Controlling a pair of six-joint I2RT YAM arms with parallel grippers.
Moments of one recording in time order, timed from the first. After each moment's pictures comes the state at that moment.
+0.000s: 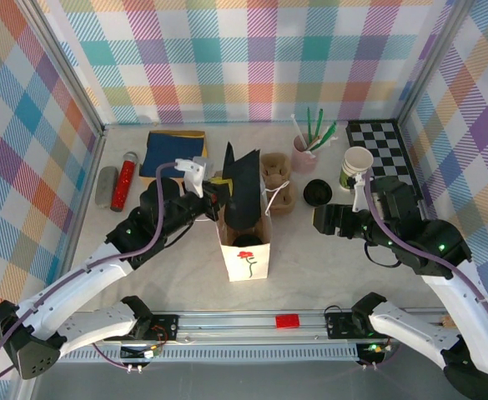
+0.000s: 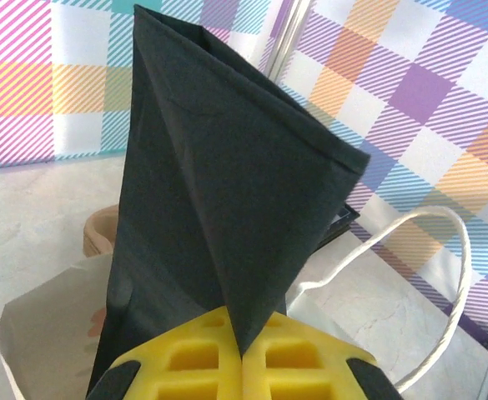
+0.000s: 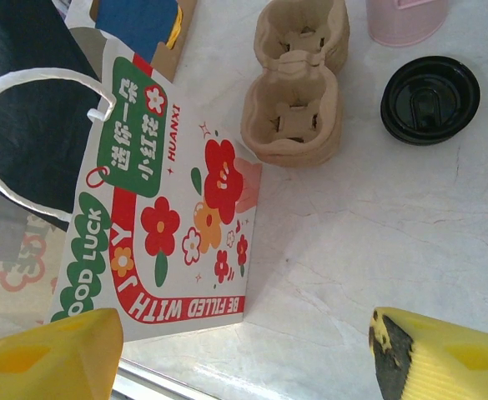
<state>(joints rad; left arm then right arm) -0.77 0.97 0.92 -0.12 0.01 -0.32 0.61 0.84 1.31 -1.18 -0.02 0.53</state>
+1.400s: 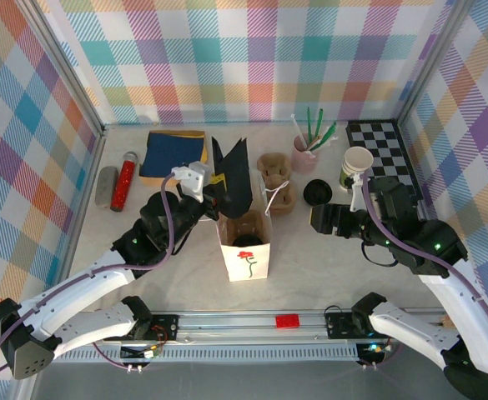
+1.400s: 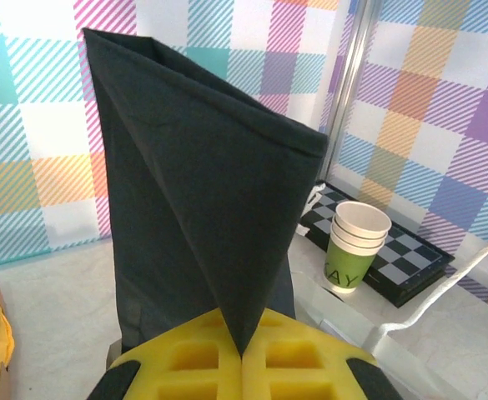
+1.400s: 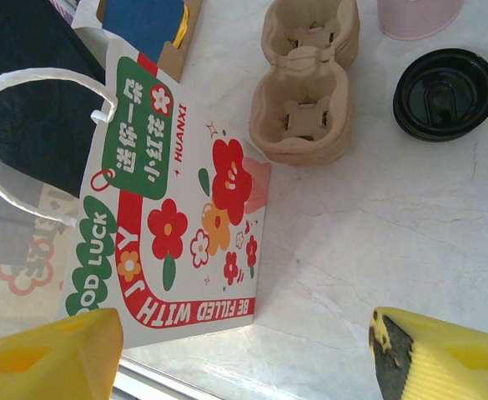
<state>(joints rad) -0.83 0.94 0.82 0.09 -0.25 -0.13 0.61 0.84 1.28 -1.14 -0.04 0.55</state>
